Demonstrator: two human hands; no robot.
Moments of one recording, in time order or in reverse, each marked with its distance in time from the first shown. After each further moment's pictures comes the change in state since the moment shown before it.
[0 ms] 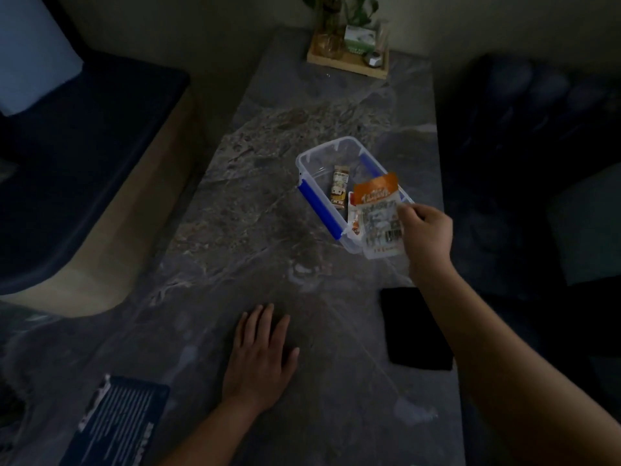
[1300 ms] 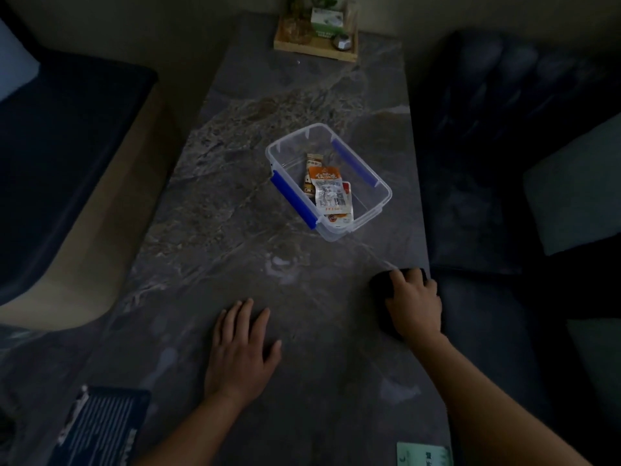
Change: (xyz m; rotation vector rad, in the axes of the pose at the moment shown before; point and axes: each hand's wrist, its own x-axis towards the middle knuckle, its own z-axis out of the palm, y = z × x) left_hand 0.001 0.001 0.002 -0.010 0.051 -0.020; right_hand -0.024 0.156 -0.053 -1.206 -0.178 -0.154
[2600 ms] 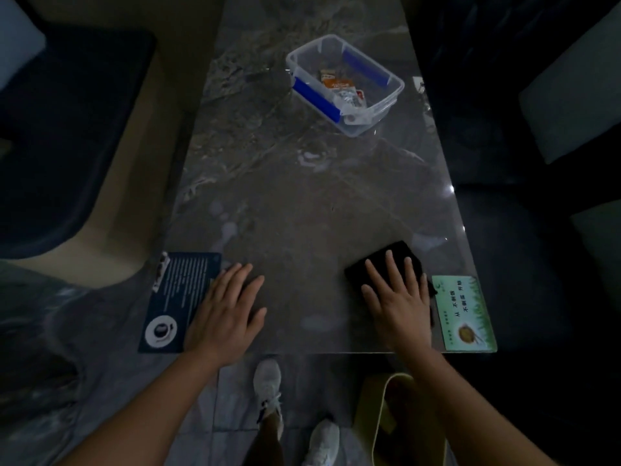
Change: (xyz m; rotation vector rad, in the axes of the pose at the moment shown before) left_hand -0.175 -0.115 -0.029 0.037 -0.107 0.288; right_hand -0.271 -0.051 0.113 0.114 -0.030 -0.119
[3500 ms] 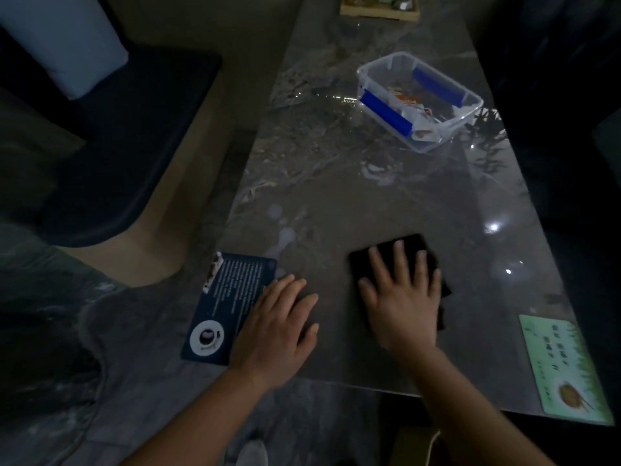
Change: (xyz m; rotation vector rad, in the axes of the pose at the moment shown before) left_hand -0.005 -0.006 0.007 -0.074 0.130 -0.001; right_hand 0.046 -0.113 0.016 -0.028 0.138 -0.064
